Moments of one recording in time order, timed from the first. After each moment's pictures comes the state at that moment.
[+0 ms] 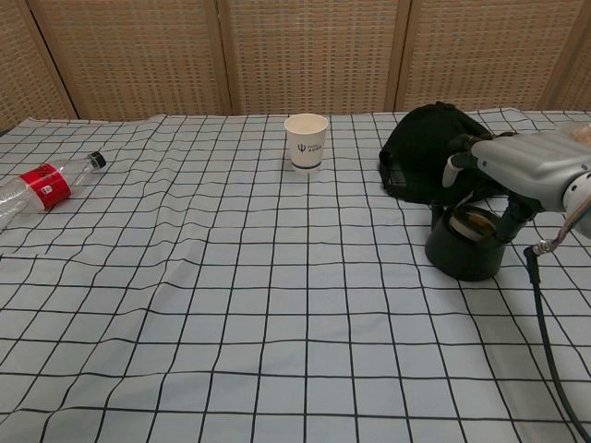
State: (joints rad) left arm -0.11 -1.07 -0.07 -1.65 1.37 1.39 -0.05; right arm 0.62 -1.59 0.18 -1.63 -0.92 1.24 -0.78
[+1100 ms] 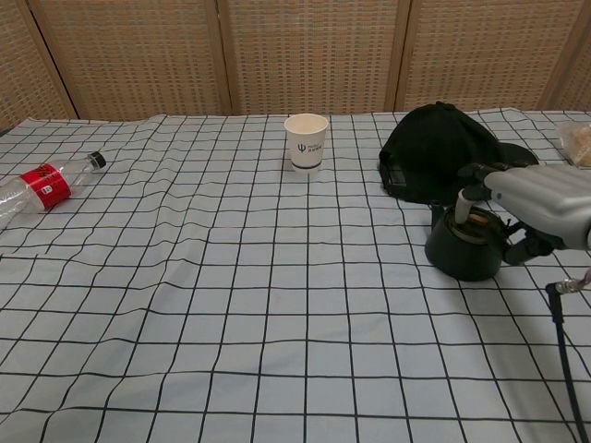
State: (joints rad) left arm -0.10 -1.07 -0.07 -1.67 1.38 1.41 -0.04; right arm 0.56 -1.59 0.11 -1.68 -0.96 1.28 -0.77
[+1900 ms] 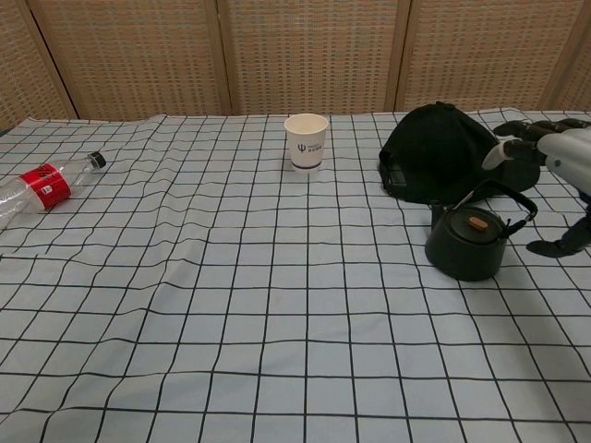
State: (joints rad) left arm -0.10 -1.07 -0.08 -1.64 1.37 1.43 -0.08; right arm 0.46 -1.47 0.04 -1.77 -1.19 1.43 -0.69
